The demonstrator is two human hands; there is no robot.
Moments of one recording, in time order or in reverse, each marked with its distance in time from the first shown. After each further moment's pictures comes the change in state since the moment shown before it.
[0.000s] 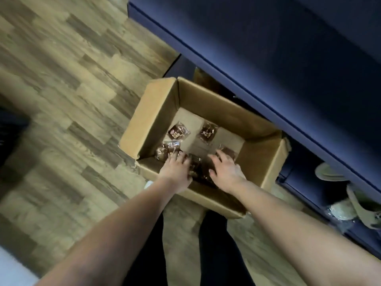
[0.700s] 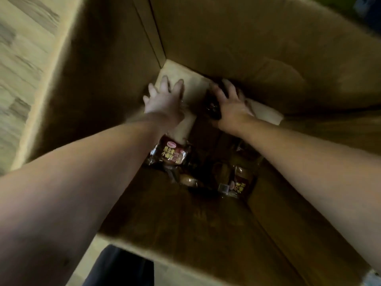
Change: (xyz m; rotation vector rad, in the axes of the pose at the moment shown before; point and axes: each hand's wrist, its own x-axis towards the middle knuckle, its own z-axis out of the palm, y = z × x) left_hand 0.249 -0.063 0.043 -0.138 0.186 -0.219; right_hand 0.260 0.074 0.062 0.021 0.146 0.000
